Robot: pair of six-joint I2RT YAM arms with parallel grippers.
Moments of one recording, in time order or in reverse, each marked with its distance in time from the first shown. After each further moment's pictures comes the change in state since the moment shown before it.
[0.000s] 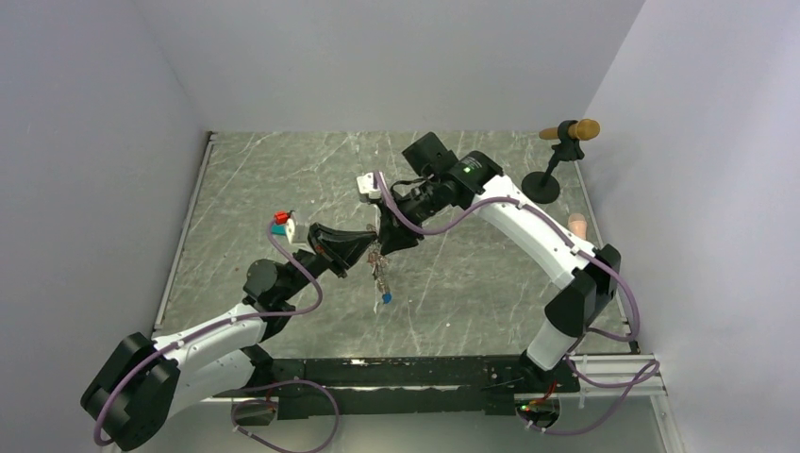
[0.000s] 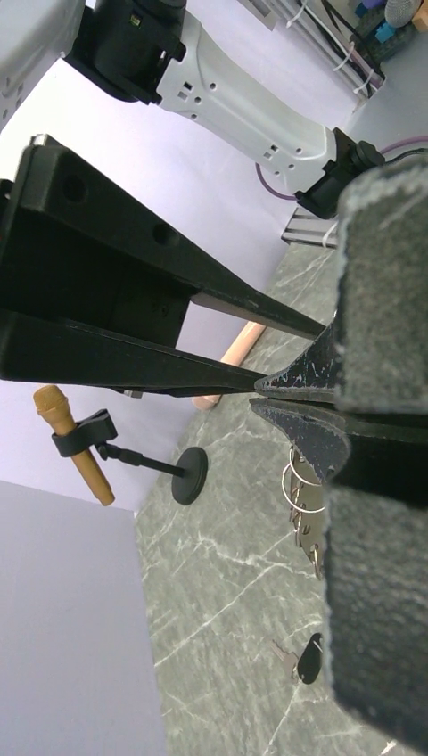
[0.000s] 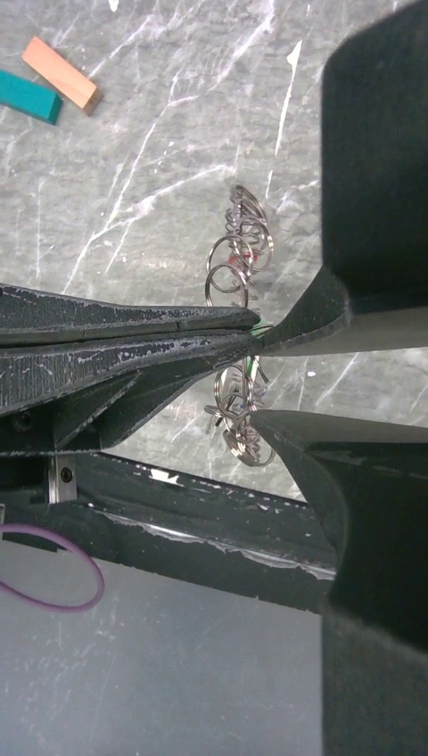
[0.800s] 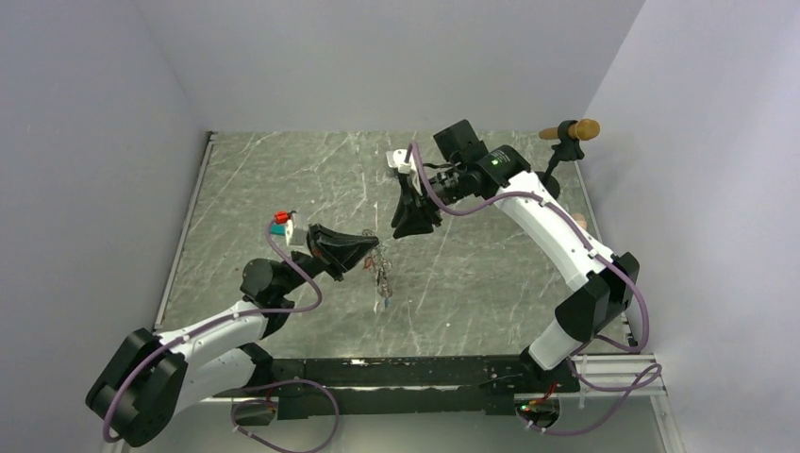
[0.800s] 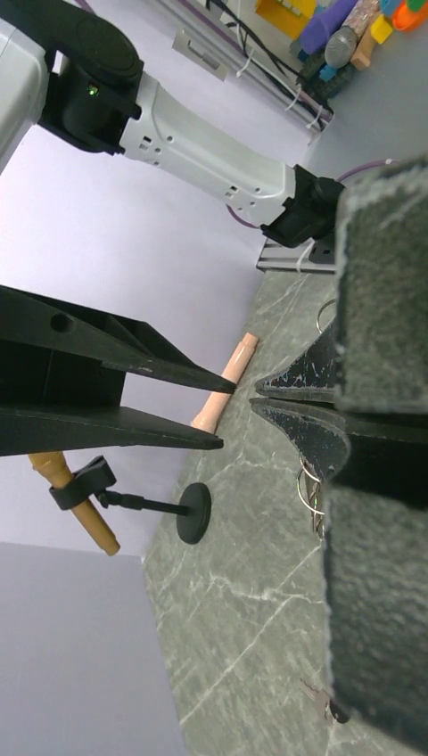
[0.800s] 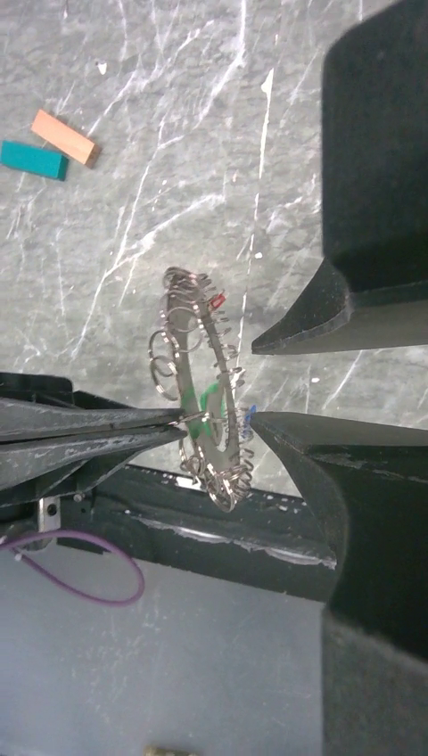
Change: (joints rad) left arm 0.051 0.026 0.000 0.082 0.166 -0.019; right arm -0.145 -0.072 -0.056 0.059 -0.121 0.039
